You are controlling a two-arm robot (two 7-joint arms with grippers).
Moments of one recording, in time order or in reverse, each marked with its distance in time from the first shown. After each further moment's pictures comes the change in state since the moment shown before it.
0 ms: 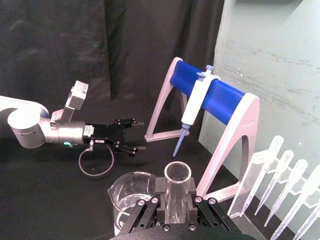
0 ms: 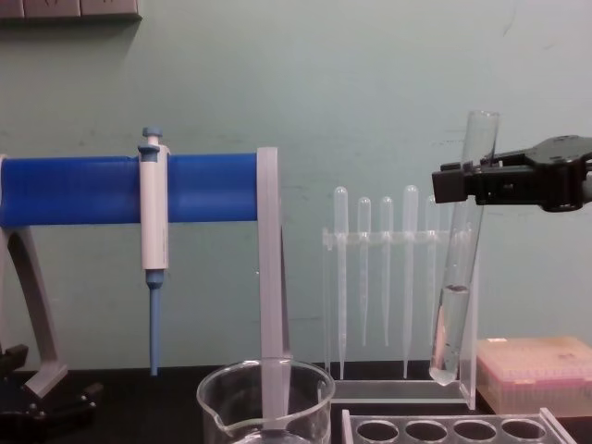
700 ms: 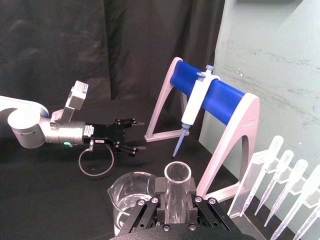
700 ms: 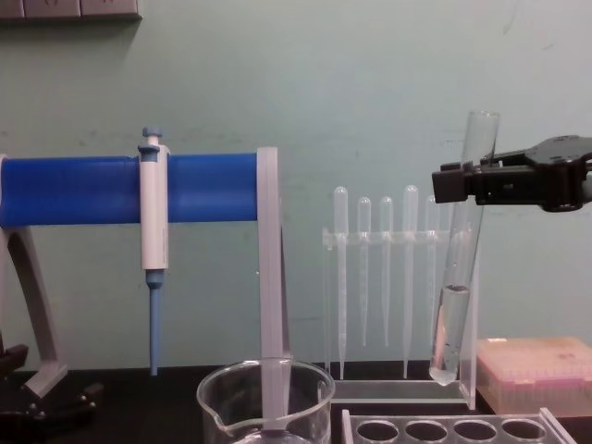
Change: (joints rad) left arm 0.000 0.000 0.000 0.000 0.000 0.000 0.000; right arm 0.000 0.000 0.000 0.000 0.000 0.000 0.000
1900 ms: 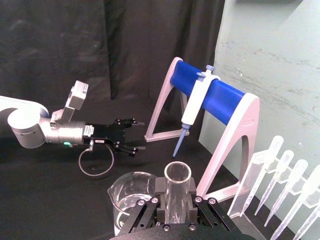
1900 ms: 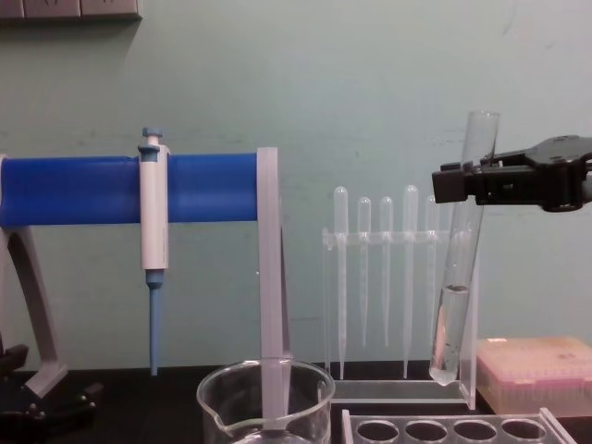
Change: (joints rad) left arm 0.000 0.000 0.000 0.000 0.000 0.000 0.000; right arm 0.000 0.000 0.000 0.000 0.000 0.000 0.000
